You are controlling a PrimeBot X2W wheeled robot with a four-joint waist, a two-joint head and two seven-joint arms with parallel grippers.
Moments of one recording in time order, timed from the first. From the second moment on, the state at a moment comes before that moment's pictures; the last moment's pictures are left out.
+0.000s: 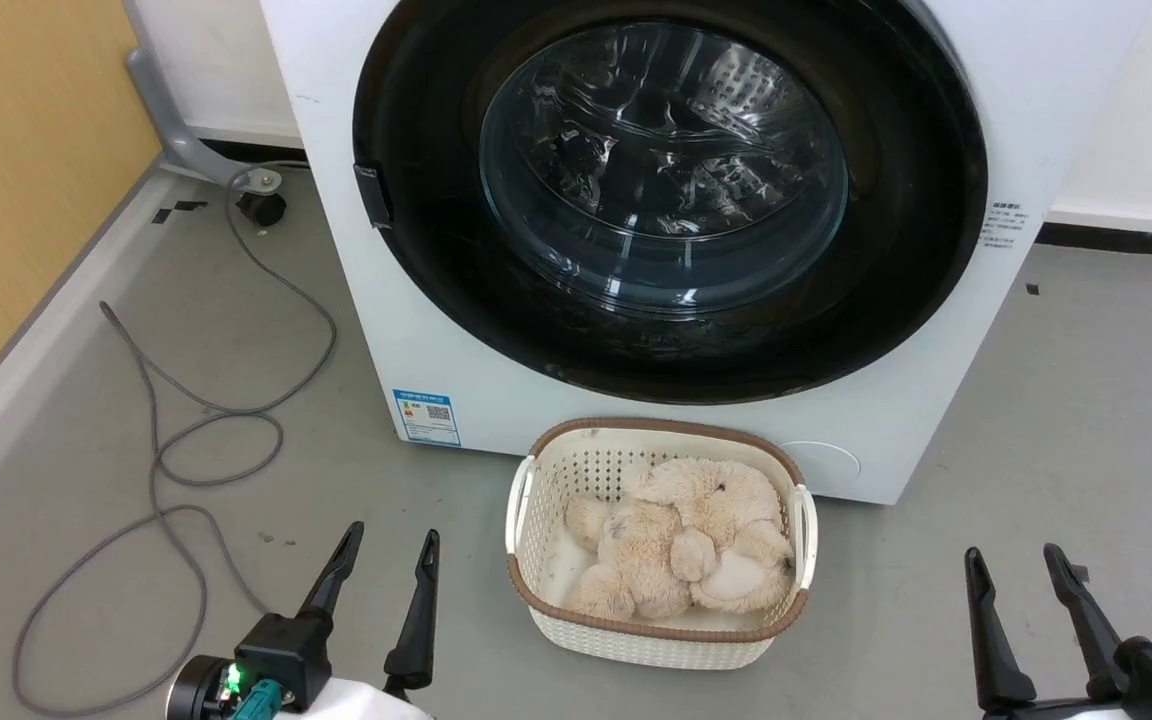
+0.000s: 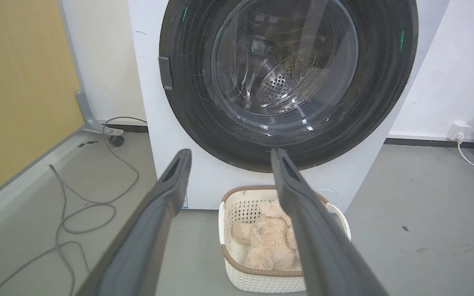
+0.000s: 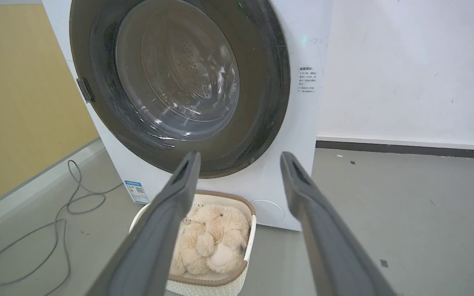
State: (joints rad) left arm 0.01 0.05 -0.09 0.18 -0.11 -0.10 -0.26; right arm 0.12 -0.06 -0.09 0.04 0.12 0.13 -0.23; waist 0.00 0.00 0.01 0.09
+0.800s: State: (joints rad) left arm 0.01 0.05 -0.08 0.16 -0.10 -0.09 -0.23; right arm 0.12 -0.06 -0.08 0.05 0.12 0.13 -0.20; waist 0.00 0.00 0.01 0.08
